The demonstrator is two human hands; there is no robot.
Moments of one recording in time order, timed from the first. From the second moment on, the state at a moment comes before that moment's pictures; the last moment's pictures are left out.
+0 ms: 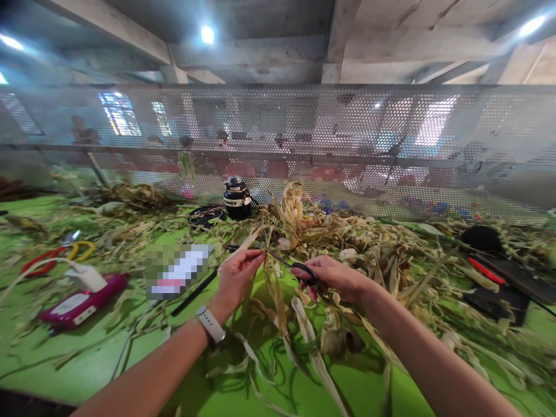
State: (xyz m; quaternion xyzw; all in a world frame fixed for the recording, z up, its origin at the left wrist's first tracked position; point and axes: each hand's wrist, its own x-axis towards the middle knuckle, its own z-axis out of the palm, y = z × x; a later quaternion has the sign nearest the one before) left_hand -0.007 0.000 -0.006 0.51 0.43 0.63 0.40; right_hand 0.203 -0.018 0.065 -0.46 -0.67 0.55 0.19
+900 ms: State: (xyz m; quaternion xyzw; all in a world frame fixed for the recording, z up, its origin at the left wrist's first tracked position) left_hand -0.011 -0.009 -0.002 0.67 0.42 0.59 0.17; right_hand 0.201 -0.016 0.059 -0.47 -0.65 0.57 0.18
